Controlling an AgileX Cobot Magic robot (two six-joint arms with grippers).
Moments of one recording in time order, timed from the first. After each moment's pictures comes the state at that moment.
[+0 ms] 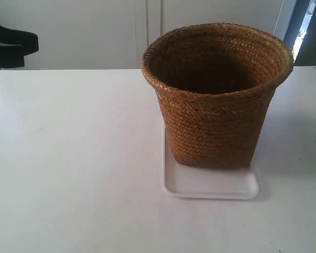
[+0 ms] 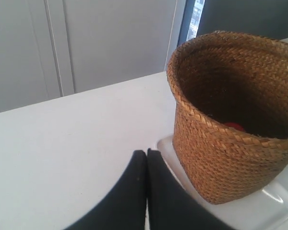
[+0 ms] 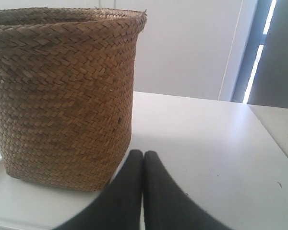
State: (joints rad) left arm -0.22 0.94 -0.83 -0.81 0.34 0.73; right arm -0.02 0.01 0.00 -0.05 0.15 0.01
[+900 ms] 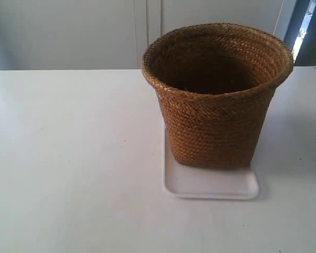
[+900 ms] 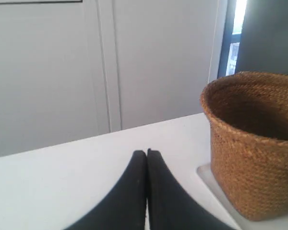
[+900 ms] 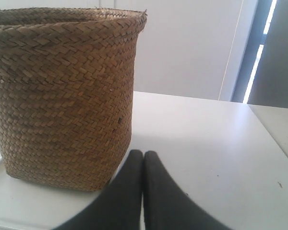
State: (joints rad) left arm -0.07 0.49 -0.59 -0.81 0.32 0.77; right arm -0.02 0.01 0.00 -0.05 0.15 0.01
